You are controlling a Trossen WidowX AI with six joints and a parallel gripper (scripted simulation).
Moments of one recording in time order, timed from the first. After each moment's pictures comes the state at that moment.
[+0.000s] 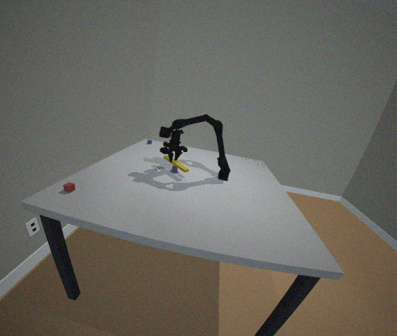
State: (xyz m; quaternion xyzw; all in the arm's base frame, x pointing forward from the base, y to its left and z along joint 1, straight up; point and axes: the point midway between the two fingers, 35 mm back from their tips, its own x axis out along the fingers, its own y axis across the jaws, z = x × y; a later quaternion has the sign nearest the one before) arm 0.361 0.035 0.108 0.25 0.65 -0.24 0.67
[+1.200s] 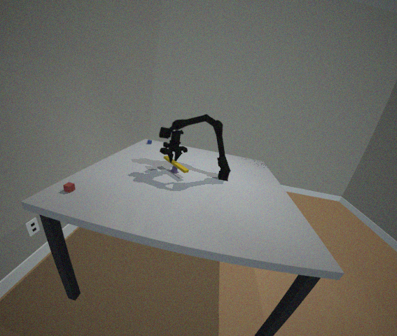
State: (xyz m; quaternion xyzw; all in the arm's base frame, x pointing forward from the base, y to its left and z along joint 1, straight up) arm 0.361 0.035 0.105 0.25 0.65 -0.24 0.67
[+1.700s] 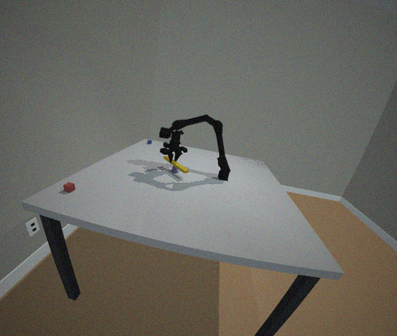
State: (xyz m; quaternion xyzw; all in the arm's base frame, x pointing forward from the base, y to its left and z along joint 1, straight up) arm 0.361 0.035 0.103 0.25 0.65 -0.24 0.67
